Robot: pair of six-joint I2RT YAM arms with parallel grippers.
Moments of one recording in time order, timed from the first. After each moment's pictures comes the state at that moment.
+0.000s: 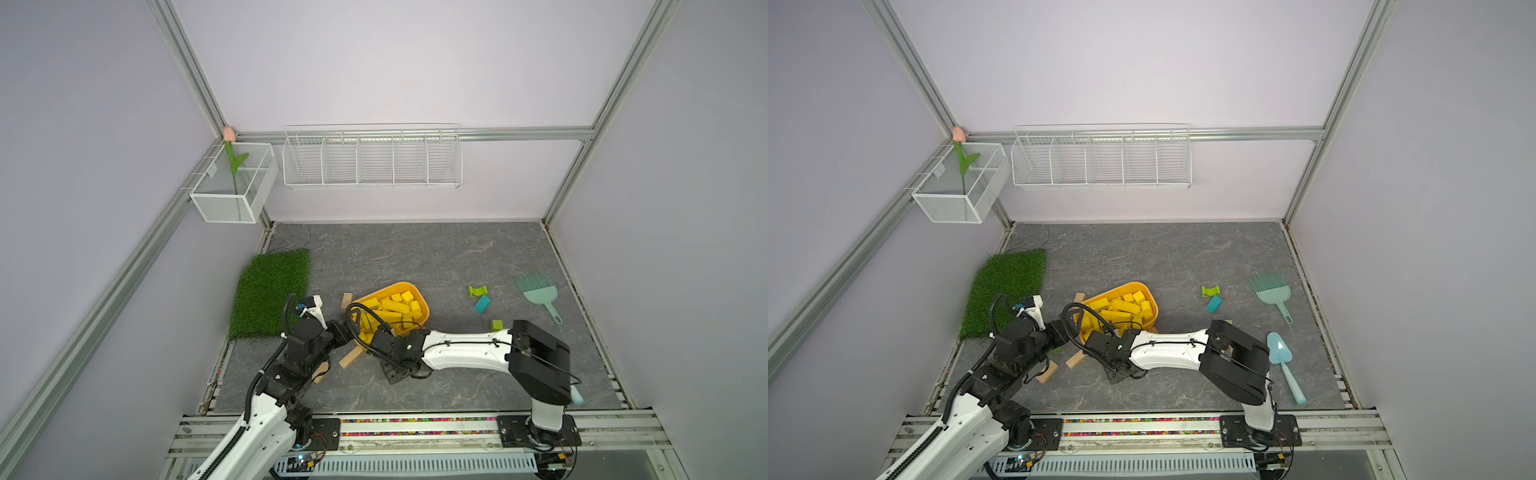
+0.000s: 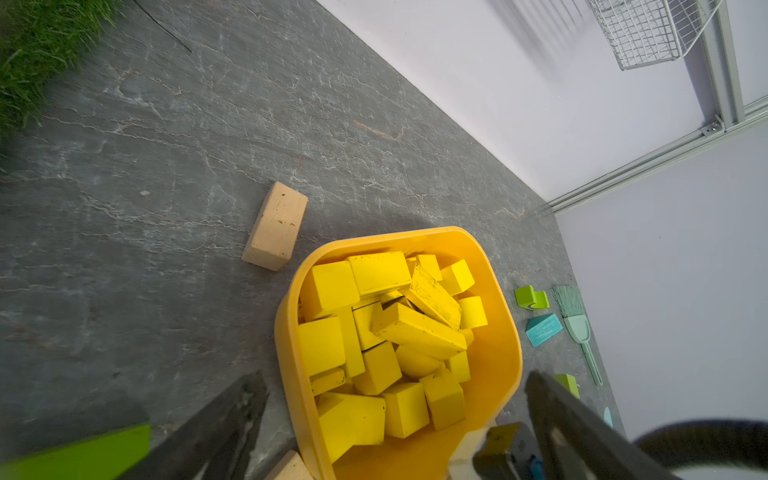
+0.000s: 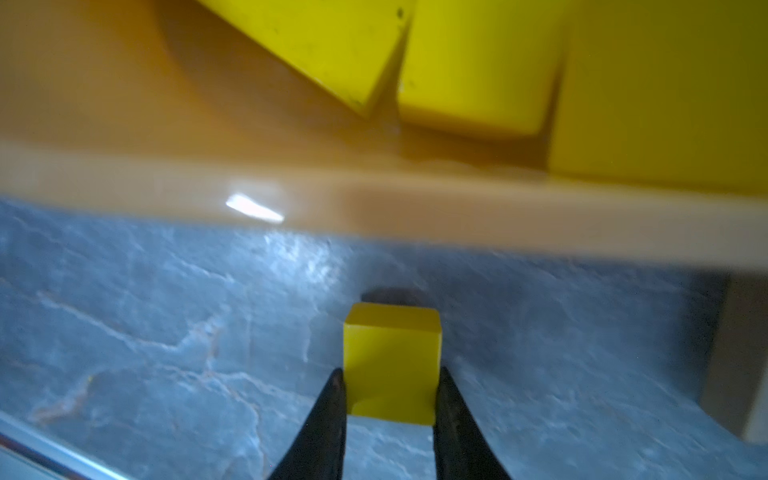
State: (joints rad) left arm -0.47 0.59 0.33 -0.17 0.00 -0.79; right arm 1.25 1.86 1.22 -0.68 0.15 0.71
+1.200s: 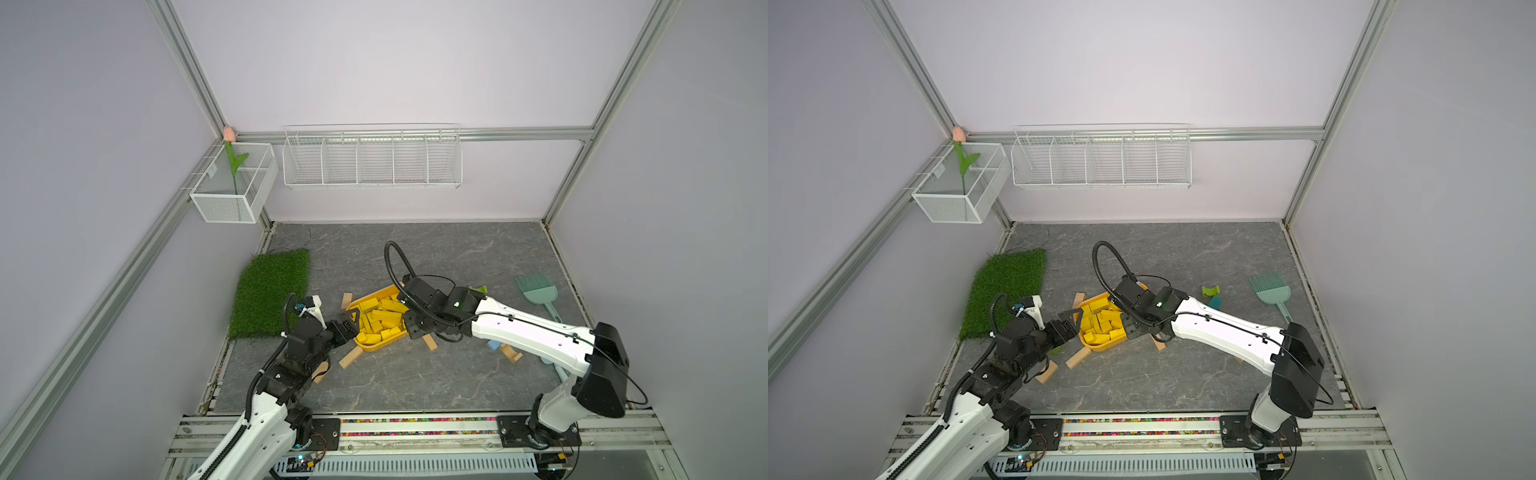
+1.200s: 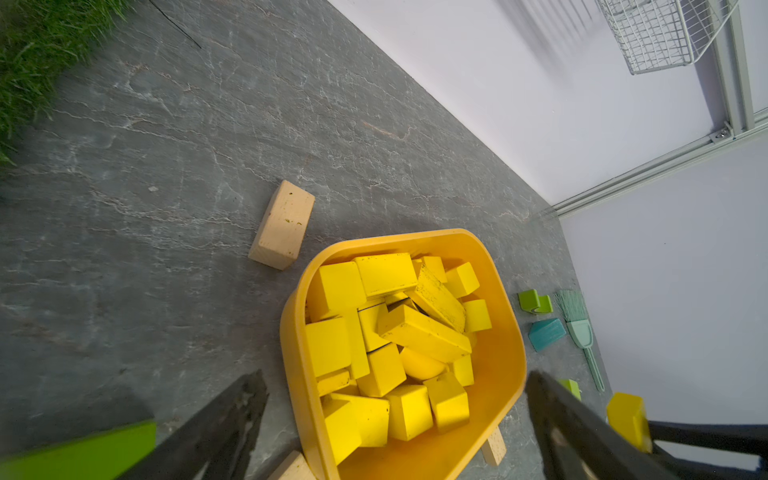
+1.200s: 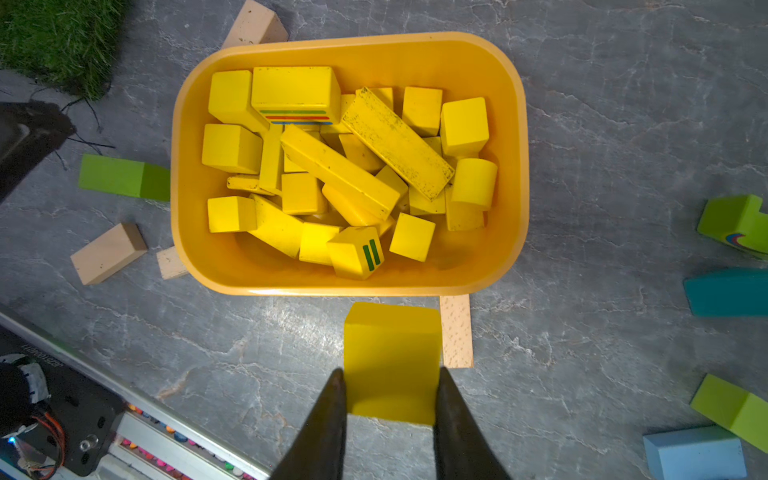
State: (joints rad) left arm -0.45 0.60 0.33 -0.17 0.00 -0.80; right arm 1.05 1.63 1.40 -0.87 0.21 0.55
